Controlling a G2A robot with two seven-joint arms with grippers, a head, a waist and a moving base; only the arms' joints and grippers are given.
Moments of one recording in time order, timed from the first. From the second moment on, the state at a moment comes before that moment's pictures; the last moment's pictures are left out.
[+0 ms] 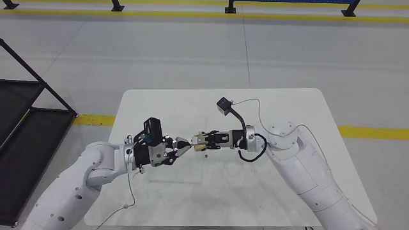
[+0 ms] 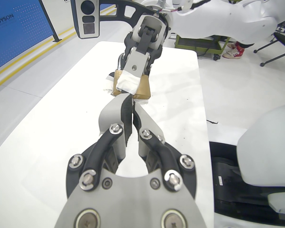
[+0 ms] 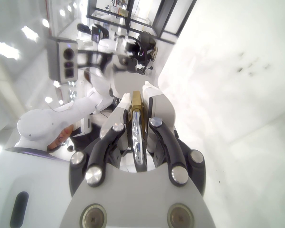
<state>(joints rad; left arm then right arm) 1.63 -0.80 -1.39 -1.90 0.90 -0.85 -0.10 -1.02 -1.29 0.92 -1.46 0.23 -0.10 1.09</state>
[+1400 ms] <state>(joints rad) 1.68 -0.82 -1.43 -1.96 1.06 -0.80 -0.03 -1.02 -1.29 0.92 -1.46 0.23 -0.10 1.09</state>
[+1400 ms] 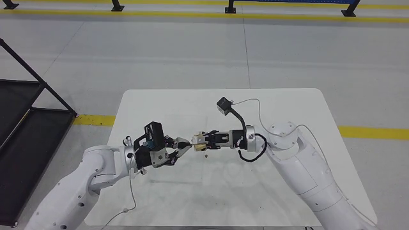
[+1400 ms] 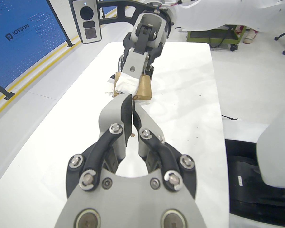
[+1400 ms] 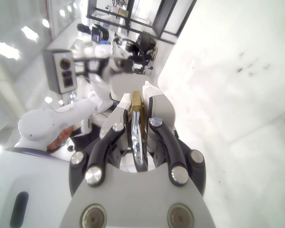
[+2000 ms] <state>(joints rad) 1.71 -0.82 -1.48 -1.93 1.03 -0.82 -0.01 -1.02 -1.29 0.92 -1.46 0.23 -0.10 1.09</state>
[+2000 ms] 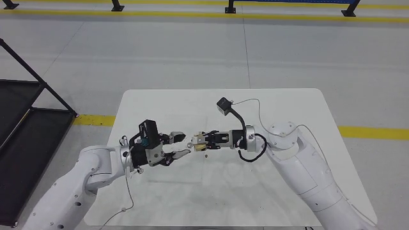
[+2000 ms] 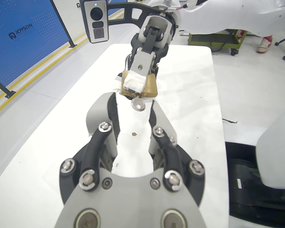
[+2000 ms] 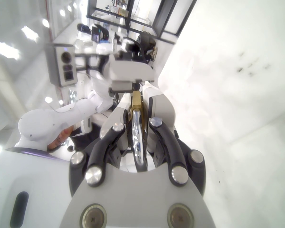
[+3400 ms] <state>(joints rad) 1.82 -0.82 -1.68 -1.83 0.91 -0.86 0.09 -1.02 -1.29 0.92 -1.46 0.23 -0.10 1.09</state>
